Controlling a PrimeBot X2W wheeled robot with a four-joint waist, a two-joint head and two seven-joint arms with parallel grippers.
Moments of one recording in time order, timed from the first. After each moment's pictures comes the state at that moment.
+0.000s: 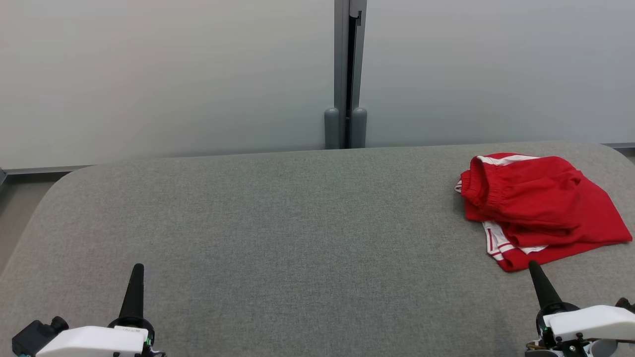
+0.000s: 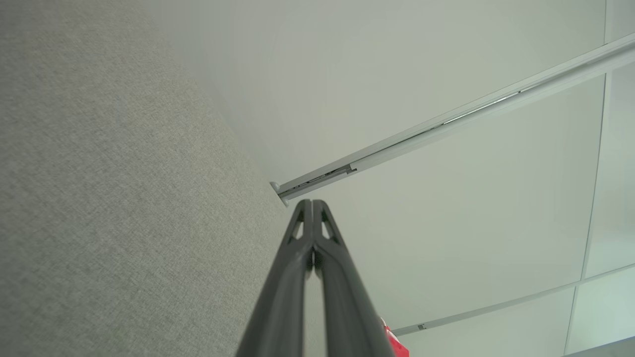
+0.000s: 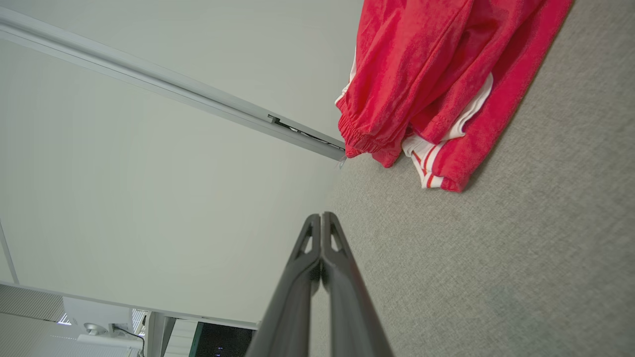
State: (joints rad) left arm 0.03 0.08 0.05 0.21 -1.25 -0.09 0.01; right arm -0.04 -0.09 0.00 0.29 1.27 0.13 0.01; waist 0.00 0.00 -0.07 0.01
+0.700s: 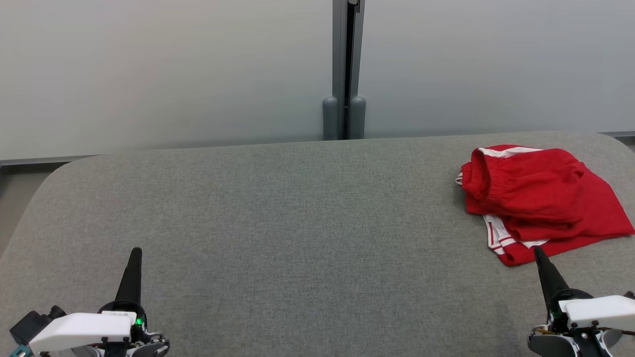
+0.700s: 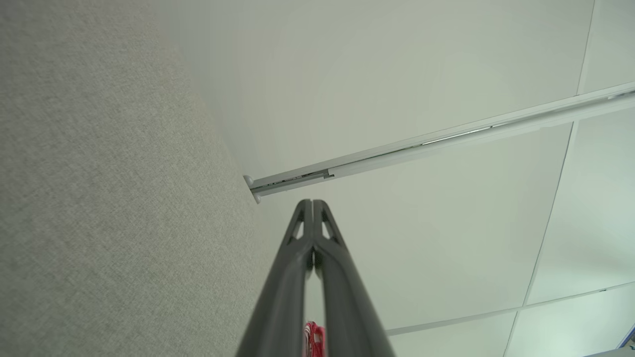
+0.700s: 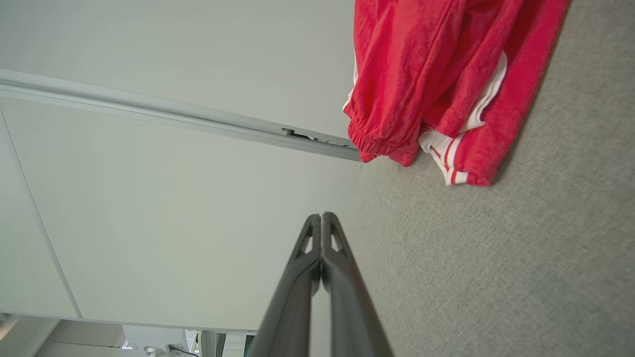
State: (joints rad) left arm -0.03 0.06 0.08 0.22 -1.41 -0.11 0.06; right arm -0.07 -0.07 -0.05 0.27 1.43 0.13 0.06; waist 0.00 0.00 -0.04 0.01
